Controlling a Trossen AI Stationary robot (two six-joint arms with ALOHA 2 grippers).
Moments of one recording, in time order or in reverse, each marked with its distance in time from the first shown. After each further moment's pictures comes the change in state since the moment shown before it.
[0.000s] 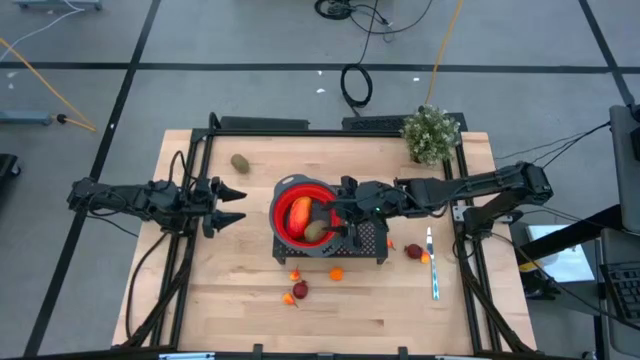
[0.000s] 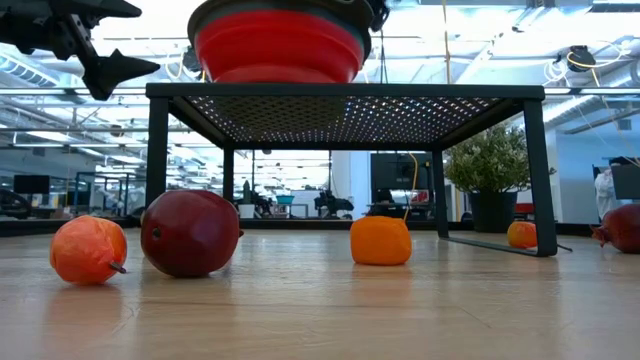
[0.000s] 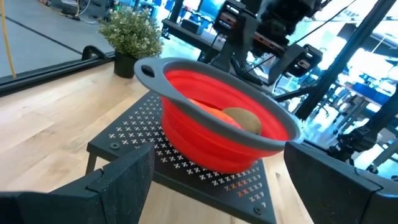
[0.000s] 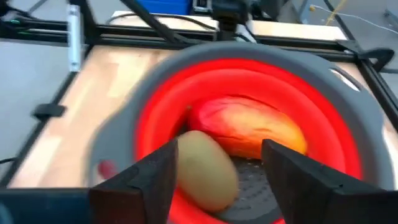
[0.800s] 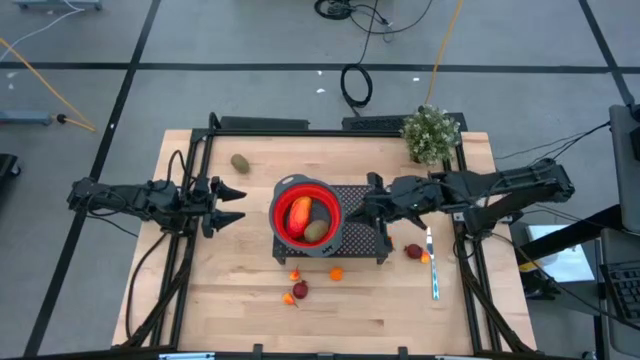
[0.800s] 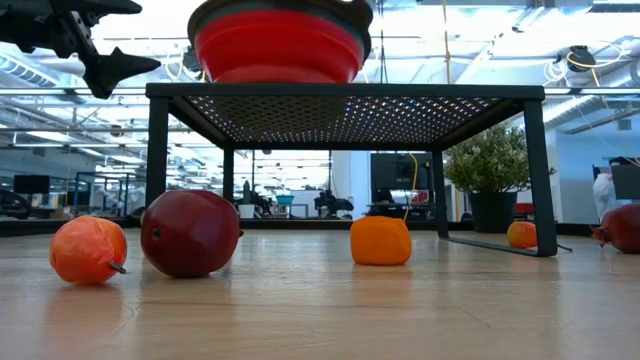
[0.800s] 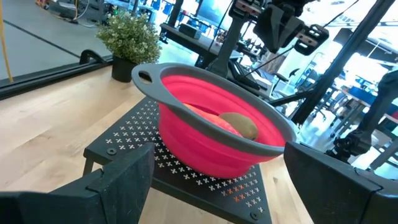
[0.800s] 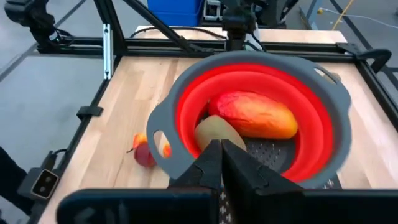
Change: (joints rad) left arm 0.000 -0.001 0.000 0.015 0.000 0.000; right arm 0.040 -0.209 -0.017 -0.169 0.000 0.068
